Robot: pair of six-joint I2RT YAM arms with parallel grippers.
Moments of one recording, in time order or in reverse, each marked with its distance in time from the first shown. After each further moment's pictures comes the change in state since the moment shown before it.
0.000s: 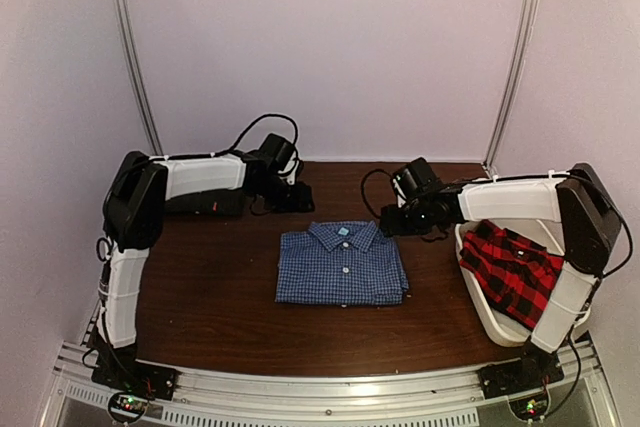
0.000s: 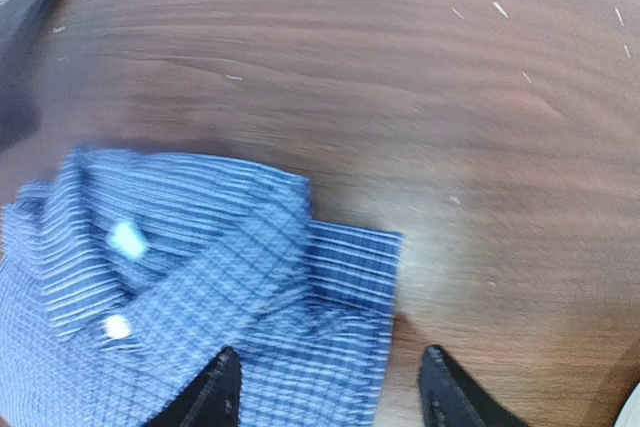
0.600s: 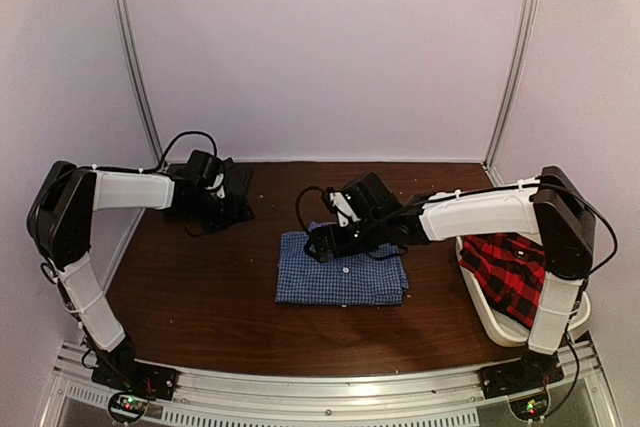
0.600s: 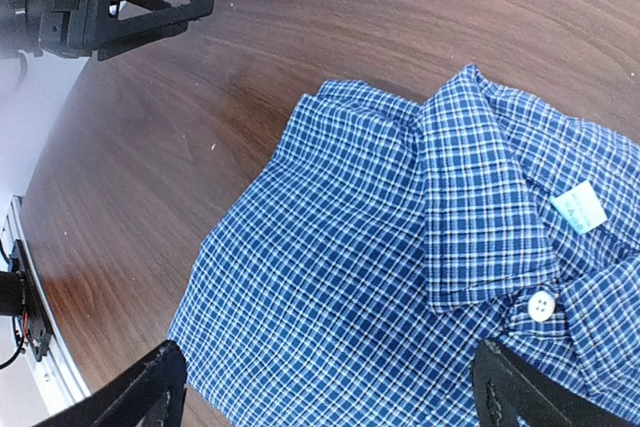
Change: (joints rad) left arm 0.224 -0.463 -0.645 0.202 -0.003 -0.145; right arm 0.266 0.100 0.130 0.130 -0.233 0.036
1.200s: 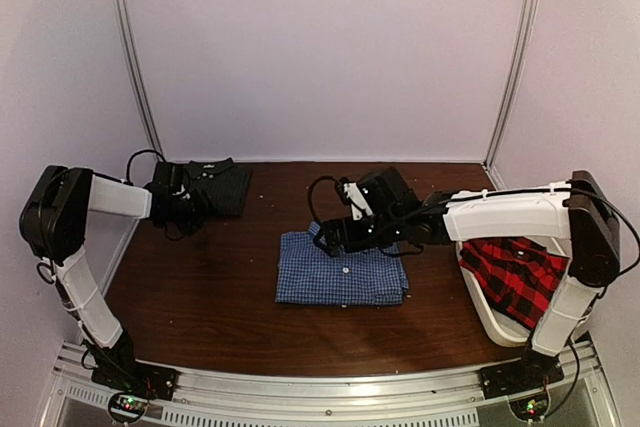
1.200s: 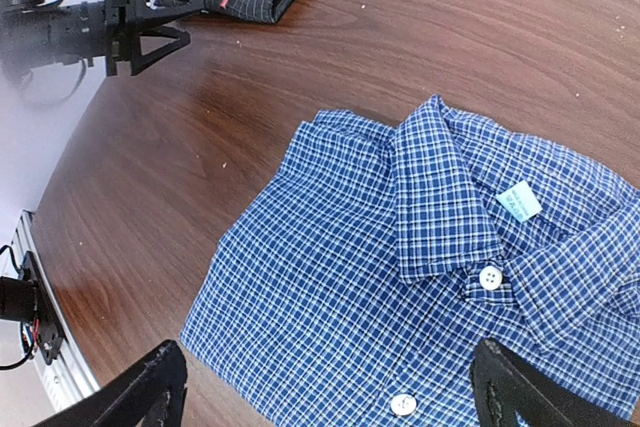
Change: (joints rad) left arm 0.235 -0.019 -0.207 0.301 0.031 -0.250; right arm 0.012 -0.124 -0.078 0.001 0.050 0.003
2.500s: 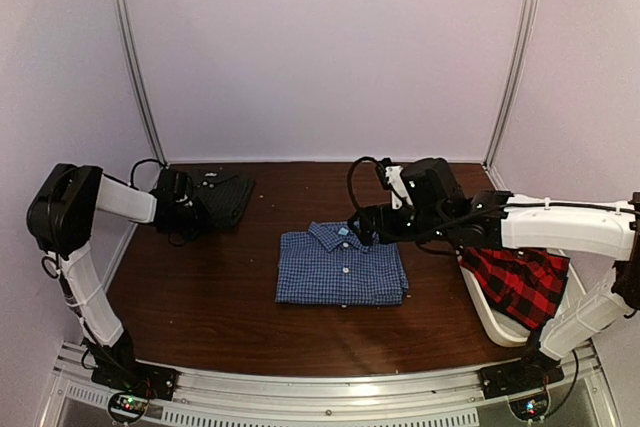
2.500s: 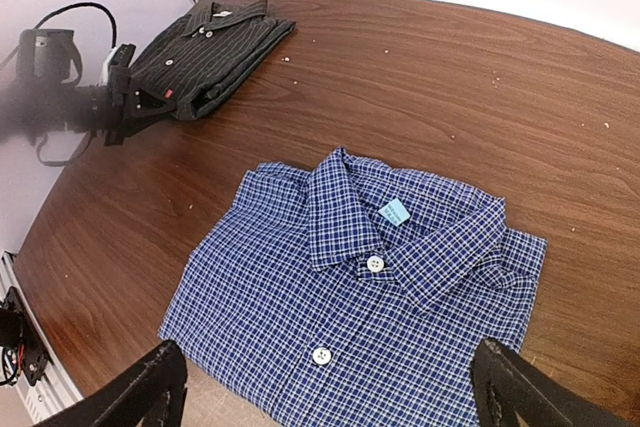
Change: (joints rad) left arm 0.002 0.093 0.011 0.058 0.004 -0.050; right arm -0.007 -0.323 -0.162 -0.051 0.205 -0.021
